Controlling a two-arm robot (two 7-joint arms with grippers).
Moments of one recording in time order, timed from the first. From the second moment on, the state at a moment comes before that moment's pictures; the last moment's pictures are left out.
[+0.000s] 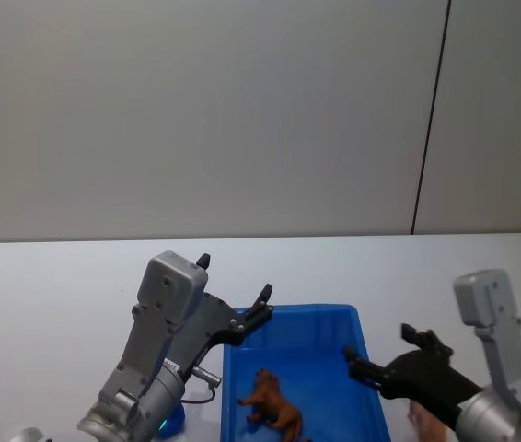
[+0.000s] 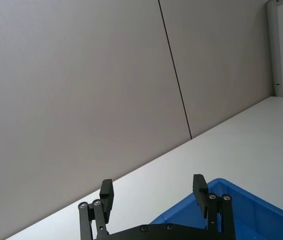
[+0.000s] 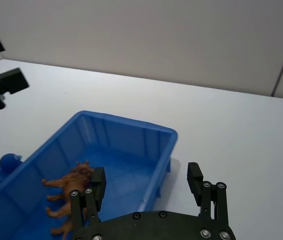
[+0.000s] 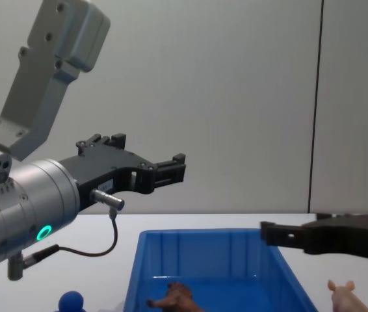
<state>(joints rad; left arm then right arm) -0.24 0.38 0.45 -1.63 -0.20 0.01 -0.01 0.09 0.22 -0.28 -1.68 0.26 0.35 0.19</state>
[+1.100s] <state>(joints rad) -0.24 0.38 0.45 -1.63 -0.20 0.01 -0.01 -0.05 0.27 -0.24 -1.76 0.32 0.42 -0.01</state>
